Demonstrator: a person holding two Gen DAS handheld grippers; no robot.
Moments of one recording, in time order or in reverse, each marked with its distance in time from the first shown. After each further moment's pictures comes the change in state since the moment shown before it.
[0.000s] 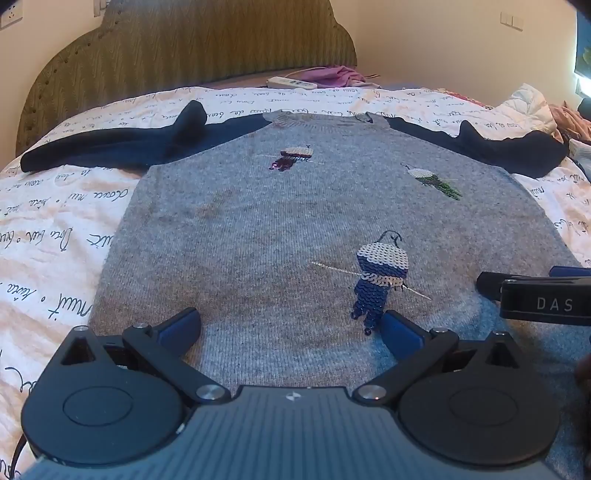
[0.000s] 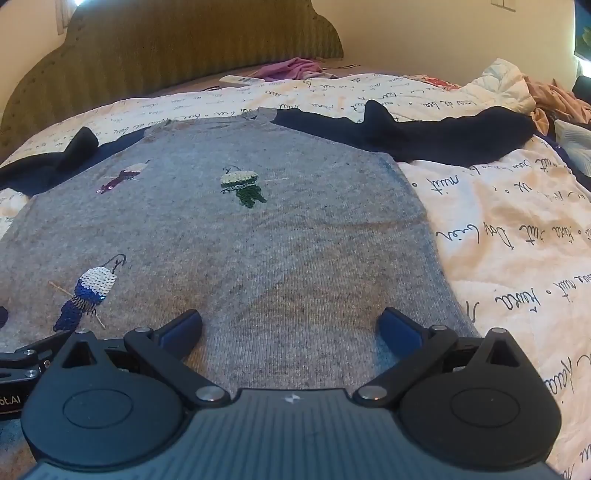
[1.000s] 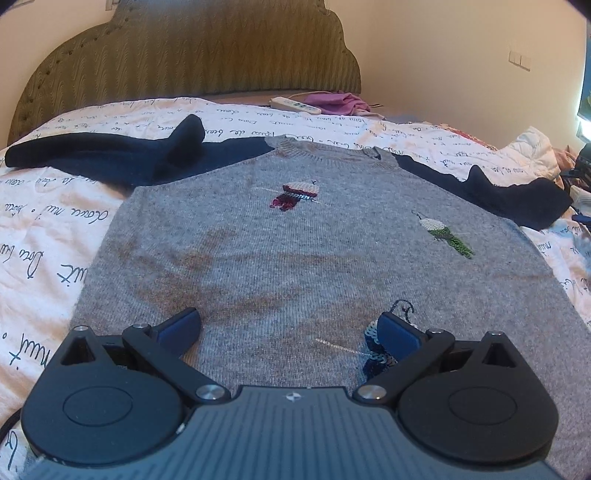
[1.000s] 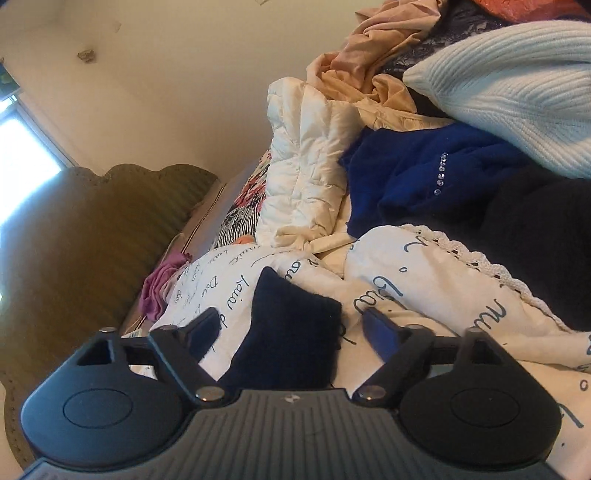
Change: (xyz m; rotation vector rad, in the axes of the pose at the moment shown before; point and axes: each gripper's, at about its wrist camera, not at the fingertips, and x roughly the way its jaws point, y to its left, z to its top) left arm 0.029 0.013 0.025 -0.084 -0.069 -0.052; right arm 0.125 -0.387 0.166 0.799 -0.284 0.117
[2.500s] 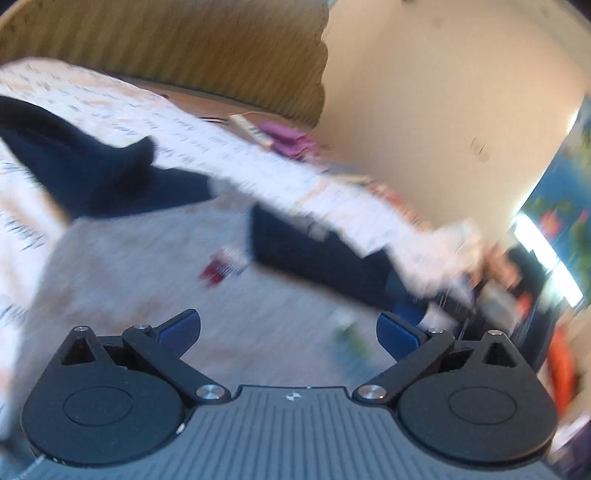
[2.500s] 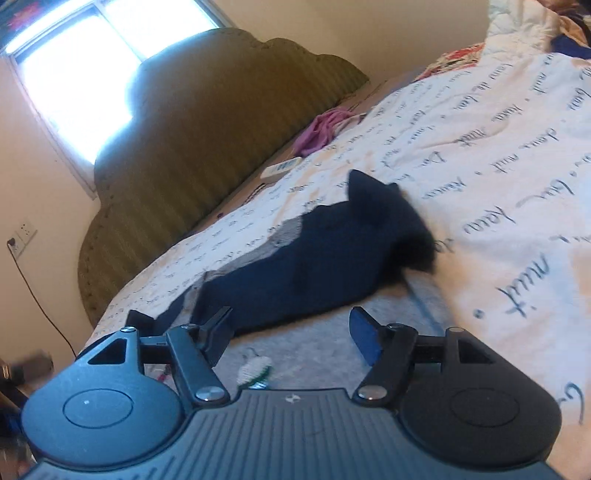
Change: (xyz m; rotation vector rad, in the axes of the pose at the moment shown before) left arm -0.006 0.025 0.074 -0.330 -0.058 -0.385; right arm -0.067 0.152 -0.248 -0.322 0.249 0.310
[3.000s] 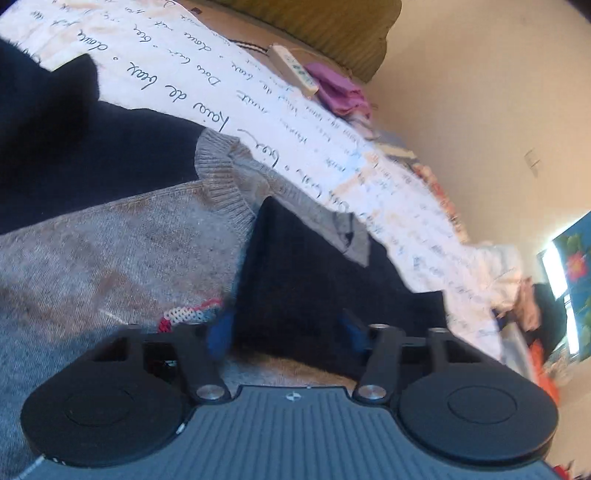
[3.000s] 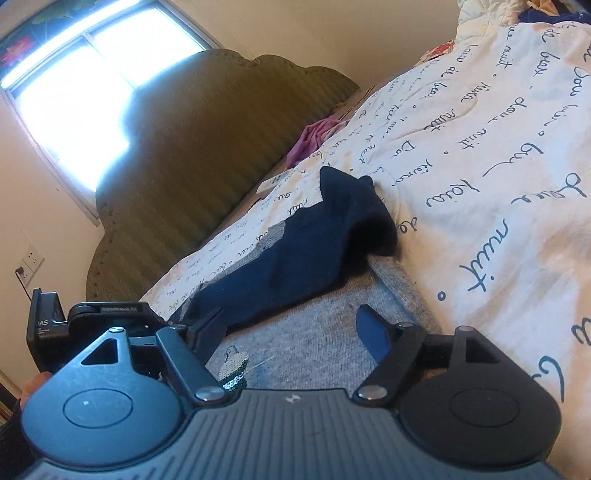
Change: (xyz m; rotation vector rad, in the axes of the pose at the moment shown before) left arm 0.166 0.026 0.055 -0.172 0.239 0.138; right arm -0.003 -0.027 -0.014 0.074 -0.056 0.055
